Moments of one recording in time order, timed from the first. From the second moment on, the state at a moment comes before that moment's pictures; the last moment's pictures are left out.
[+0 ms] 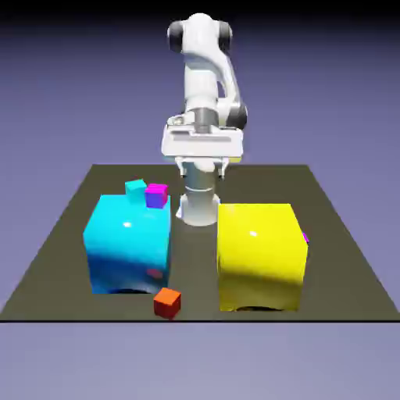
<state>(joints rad) -0.01 -0.54 -0.03 -2.78 0.00 3.03 0.75</state>
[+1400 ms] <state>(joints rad) -0.80 0.58 0.74 -2.13 -0.92 2.20 0.25</state>
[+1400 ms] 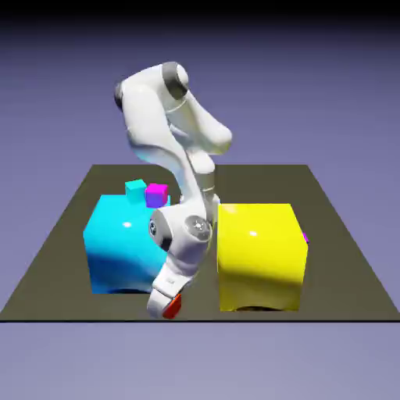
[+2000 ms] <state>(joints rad) -0.62 -0.04 0.34 -2.19 -0.26 1.90 0.73</state>
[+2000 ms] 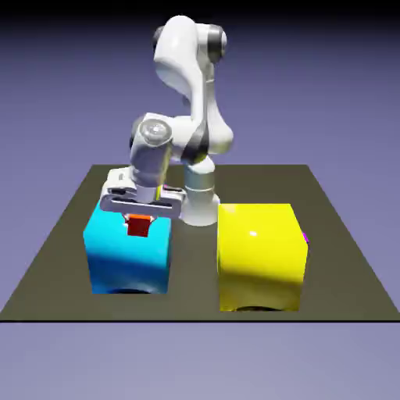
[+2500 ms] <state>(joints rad) -0.41 -0.50 -0.20 -2.37 0.05 1.63 1.16</state>
